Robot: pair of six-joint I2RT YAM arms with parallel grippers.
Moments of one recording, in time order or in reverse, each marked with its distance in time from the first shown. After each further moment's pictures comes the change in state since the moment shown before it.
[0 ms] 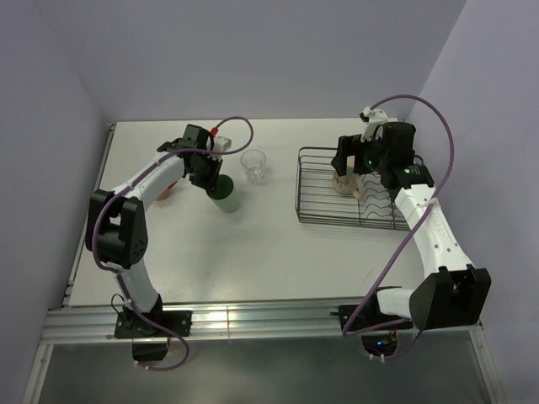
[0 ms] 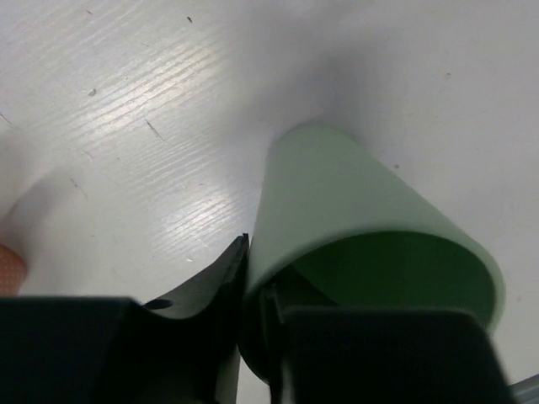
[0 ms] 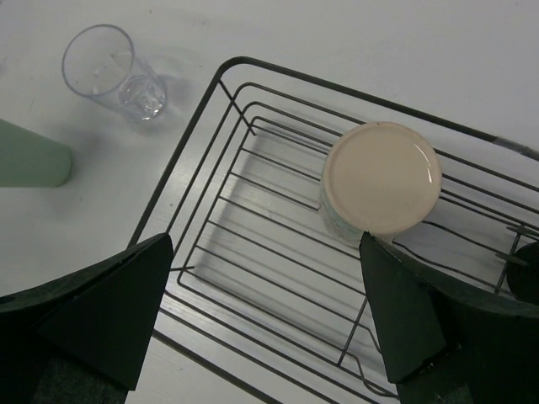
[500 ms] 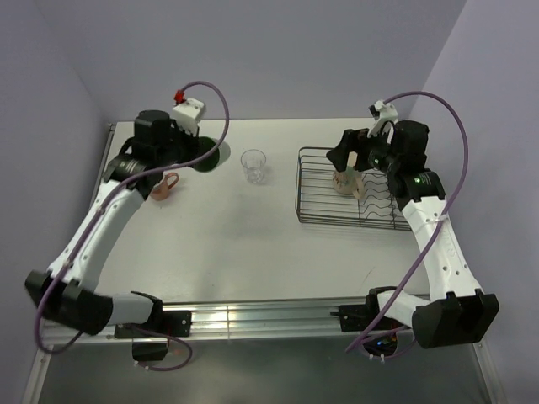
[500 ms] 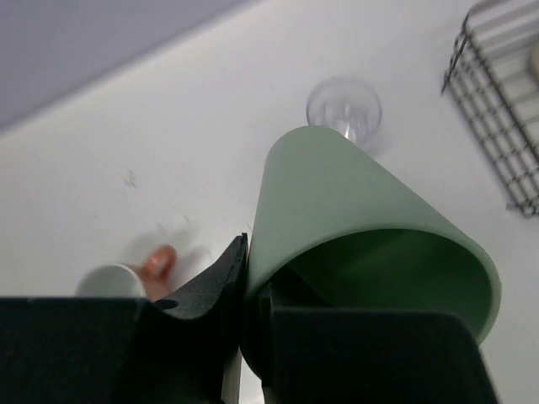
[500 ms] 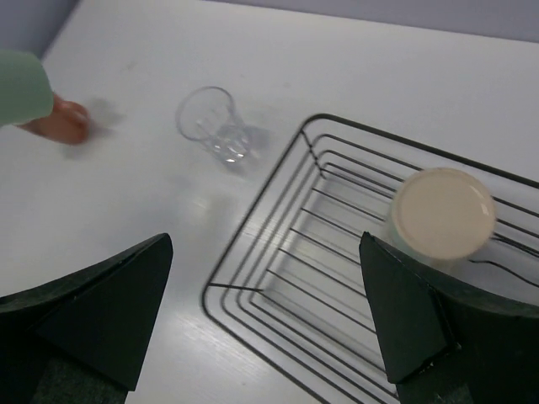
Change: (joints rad) left arm -0.012 -0.439 -0.016 0.116 -0.068 0.018; right arm 0.011 -0.097 0.030 0.017 -0.108 0.100
